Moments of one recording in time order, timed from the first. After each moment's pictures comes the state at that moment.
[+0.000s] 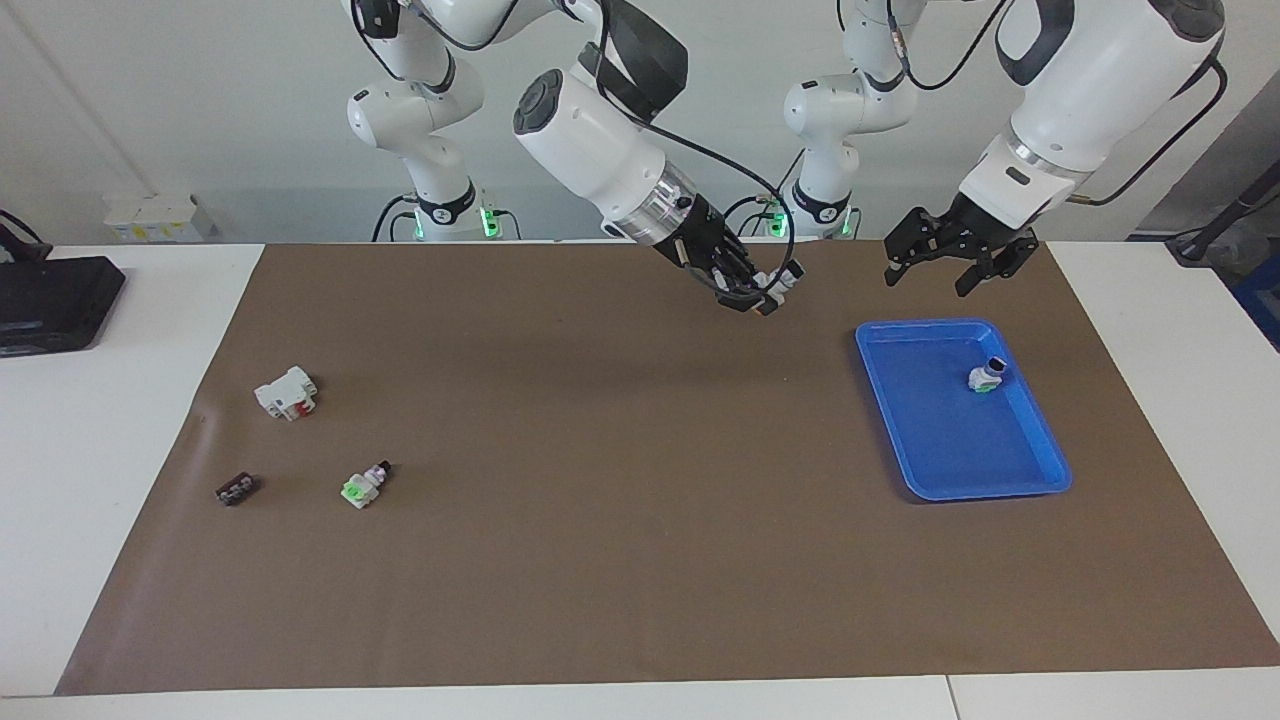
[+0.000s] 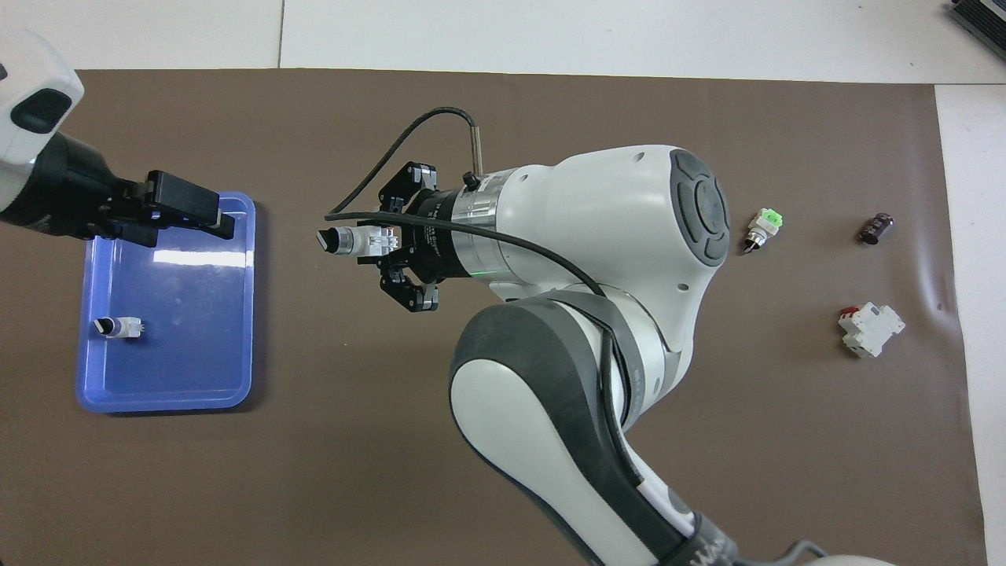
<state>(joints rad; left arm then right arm) 0.09 0.10 -0.22 -1.44 -0.31 1.52 -0.13 0.61 0.31 0.00 -1.49 0.75 2.27 1.76</state>
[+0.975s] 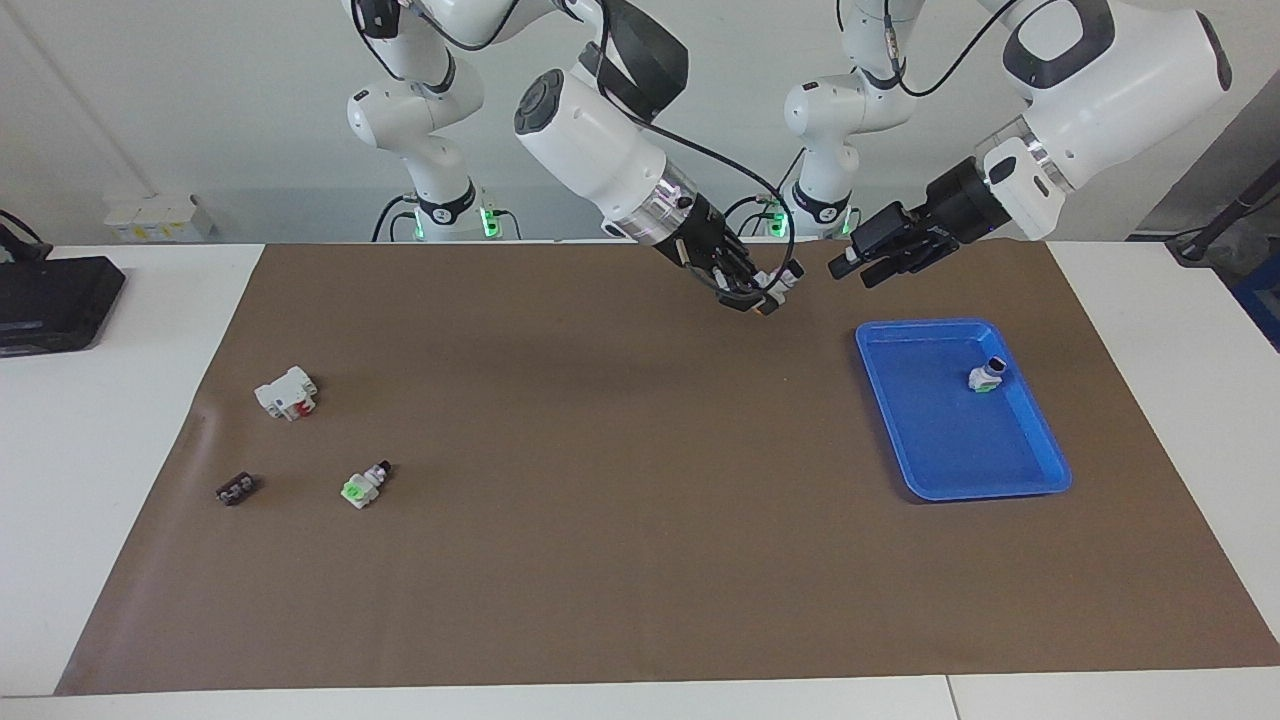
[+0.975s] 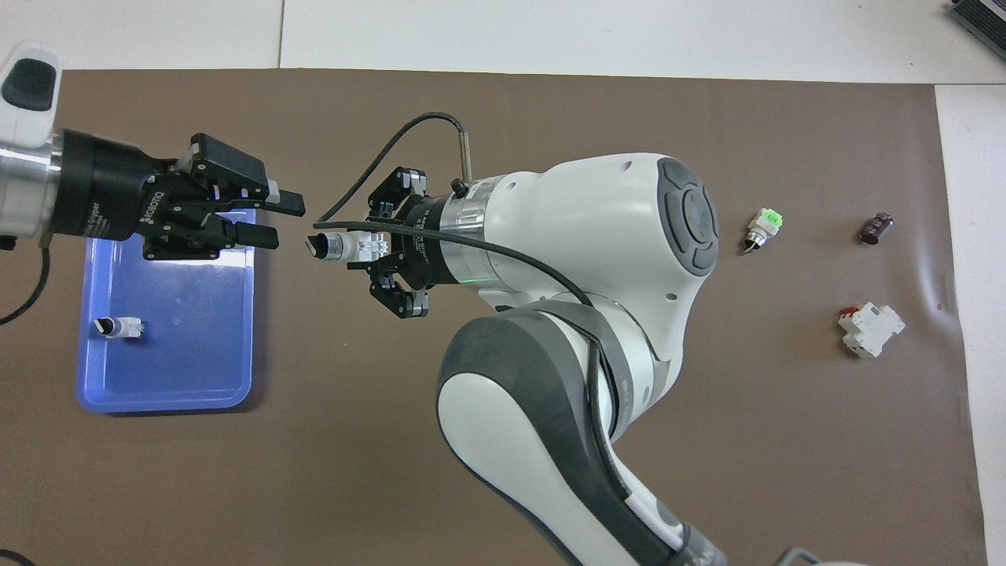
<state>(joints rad) 0.11 0.03 -0.23 -1.63 -0.78 1.68 -0.39 0.62 0.31 0.00 -1.49 0.75 2.28 1.77</state>
